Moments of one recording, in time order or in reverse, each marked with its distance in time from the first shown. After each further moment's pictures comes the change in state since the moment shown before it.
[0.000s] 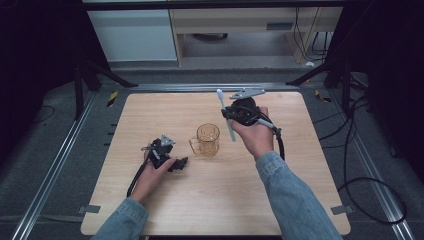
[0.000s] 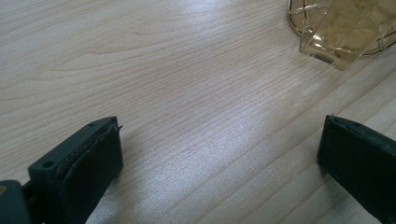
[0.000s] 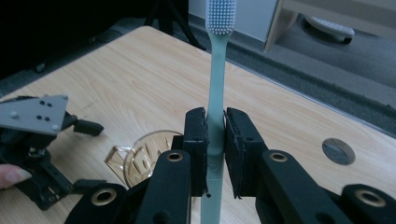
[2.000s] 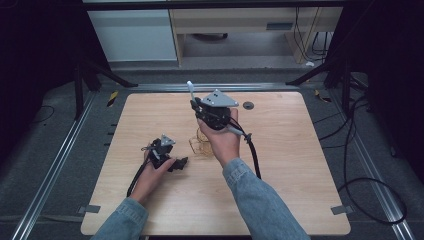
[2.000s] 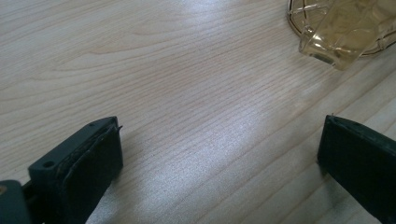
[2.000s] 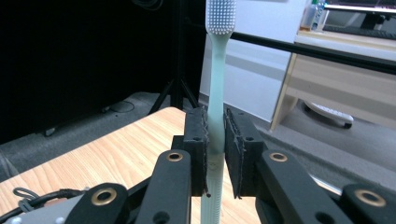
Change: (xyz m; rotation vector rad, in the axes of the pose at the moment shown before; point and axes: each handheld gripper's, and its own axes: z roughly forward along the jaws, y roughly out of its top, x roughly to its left) left arm 0.000 0.000 0.000 -0.001 0.002 -0.001; right arm 0.066 0.017 0.033 -0.345 0.016 -0.064
